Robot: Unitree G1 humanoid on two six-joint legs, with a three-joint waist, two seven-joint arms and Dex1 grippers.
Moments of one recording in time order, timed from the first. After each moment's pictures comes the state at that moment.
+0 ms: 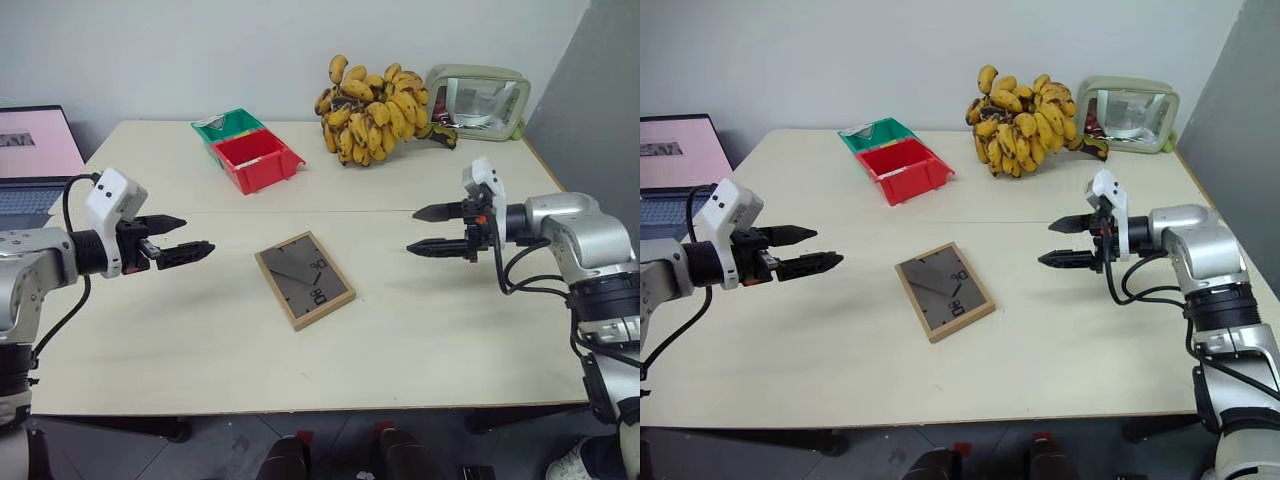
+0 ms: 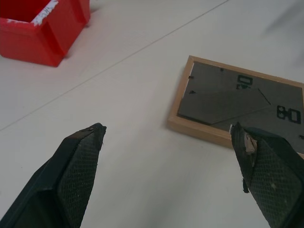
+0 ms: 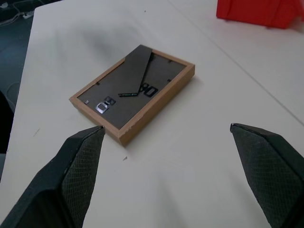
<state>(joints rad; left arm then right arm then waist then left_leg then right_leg) -0.44 1.04 0.22 0.06 -0.49 0.77 -1.03 -0.88 -0.66 0.15 0.38 0.32 0.55 1.34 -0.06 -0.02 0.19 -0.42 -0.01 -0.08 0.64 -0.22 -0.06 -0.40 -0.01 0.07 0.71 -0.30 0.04</state>
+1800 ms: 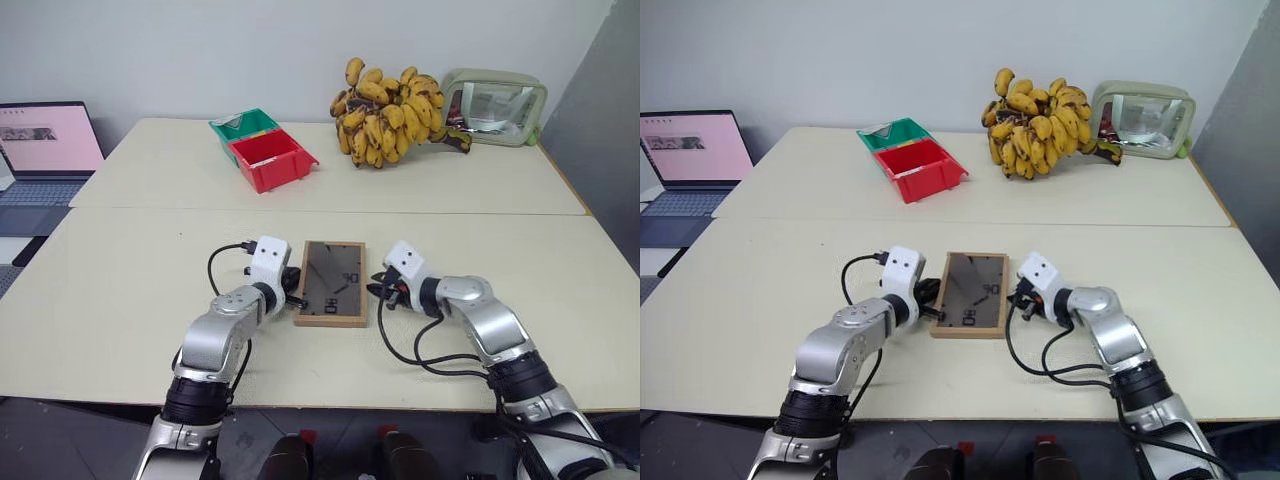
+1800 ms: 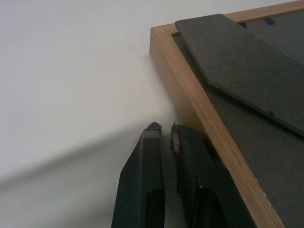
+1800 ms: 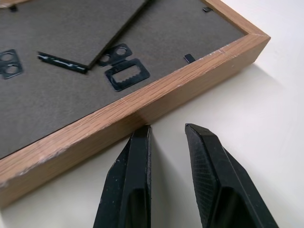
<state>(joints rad) -0.41 0.26 -0.07 -0.11 -0.21 0.85 -0.27 -0.52 -0.36 0.22 0.07 -0.01 0.57 0.76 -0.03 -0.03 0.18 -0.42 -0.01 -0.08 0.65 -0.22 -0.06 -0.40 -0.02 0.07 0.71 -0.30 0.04</state>
